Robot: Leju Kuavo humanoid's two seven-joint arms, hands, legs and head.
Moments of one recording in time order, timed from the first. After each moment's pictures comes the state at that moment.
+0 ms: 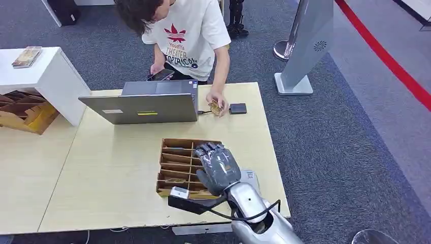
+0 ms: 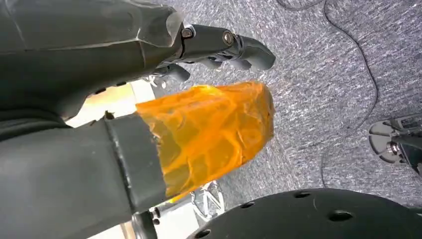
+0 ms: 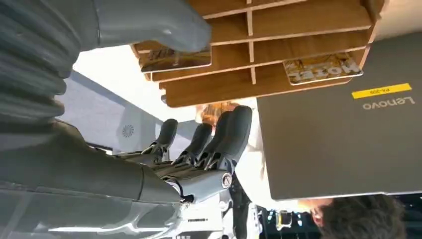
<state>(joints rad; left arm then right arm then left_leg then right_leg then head) -0.13 -0.02 -1.53 -0.07 1.08 0.28 0.10 -0.31 0.04 0.77 -1.28 1.17 -0.20 0.10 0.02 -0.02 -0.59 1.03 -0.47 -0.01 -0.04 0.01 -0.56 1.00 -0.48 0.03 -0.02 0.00</state>
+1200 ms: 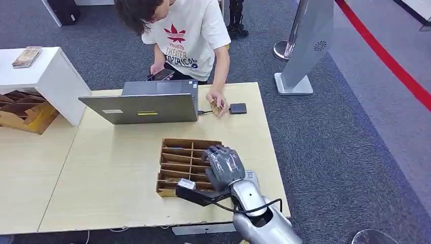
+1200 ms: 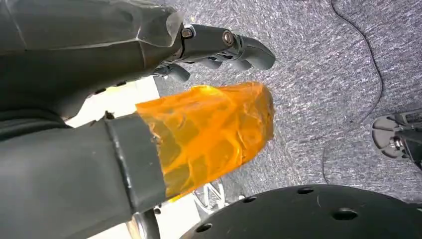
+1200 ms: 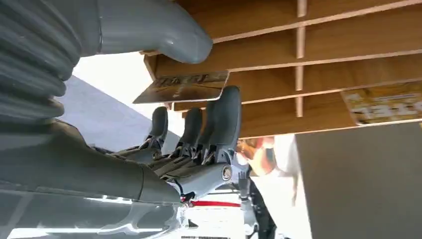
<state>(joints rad) -0.12 -0.02 -1.53 -0.07 1.11 0.27 0.11 -0.32 0.07 0.70 -1.15 1.18 -0.21 0.13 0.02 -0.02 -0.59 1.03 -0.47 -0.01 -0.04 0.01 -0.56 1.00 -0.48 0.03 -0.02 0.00</state>
